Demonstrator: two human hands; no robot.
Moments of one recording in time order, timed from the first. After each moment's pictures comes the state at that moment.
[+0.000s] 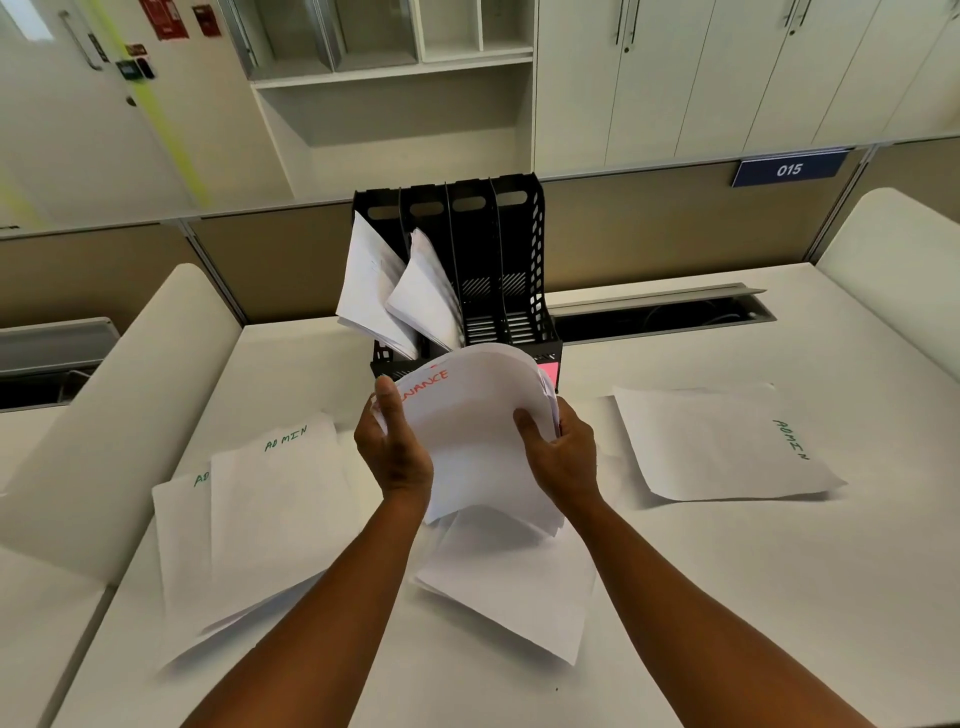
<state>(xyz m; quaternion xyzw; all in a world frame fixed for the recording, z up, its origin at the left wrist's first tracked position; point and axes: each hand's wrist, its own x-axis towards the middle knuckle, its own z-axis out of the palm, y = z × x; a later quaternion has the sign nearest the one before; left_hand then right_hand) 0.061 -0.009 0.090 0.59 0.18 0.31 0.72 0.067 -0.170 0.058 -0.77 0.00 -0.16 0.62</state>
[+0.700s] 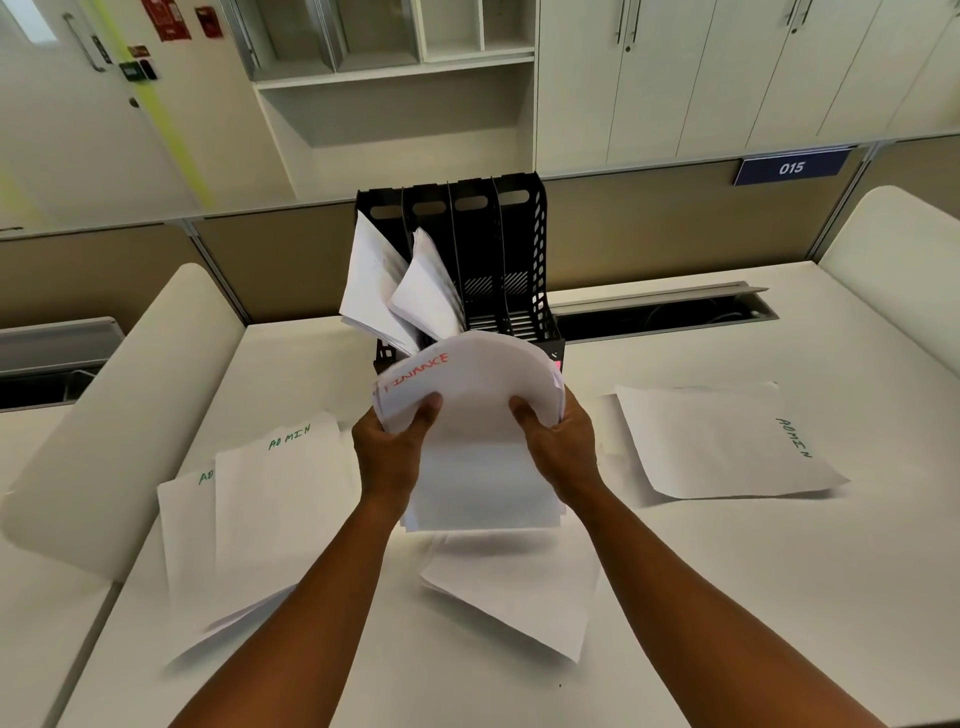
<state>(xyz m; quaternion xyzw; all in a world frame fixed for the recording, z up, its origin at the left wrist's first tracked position) 0.054 0.015 0.083 0.67 0.11 0.23 0.70 0.071 -0.166 0.077 -0.73 0.01 -0.12 0.67</state>
